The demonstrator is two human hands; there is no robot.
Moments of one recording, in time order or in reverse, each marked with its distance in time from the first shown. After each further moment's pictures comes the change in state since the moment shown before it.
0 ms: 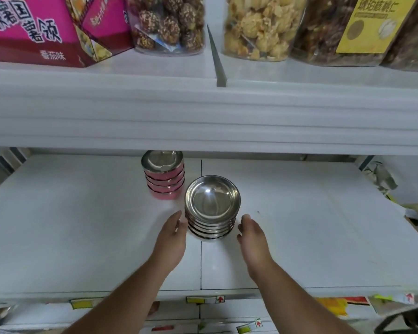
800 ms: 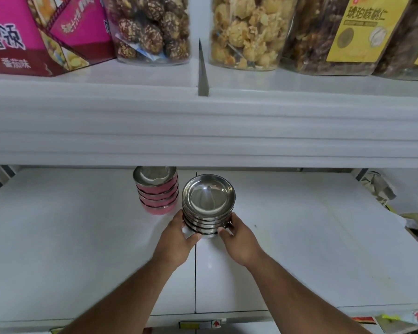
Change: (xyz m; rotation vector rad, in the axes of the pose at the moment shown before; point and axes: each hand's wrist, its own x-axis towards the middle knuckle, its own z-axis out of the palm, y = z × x) left_hand 0.057 -0.004 0.016 0.288 -0.010 0.295; right_hand 0.048 -0.015 0.002 -0.498 -0.160 -0.337
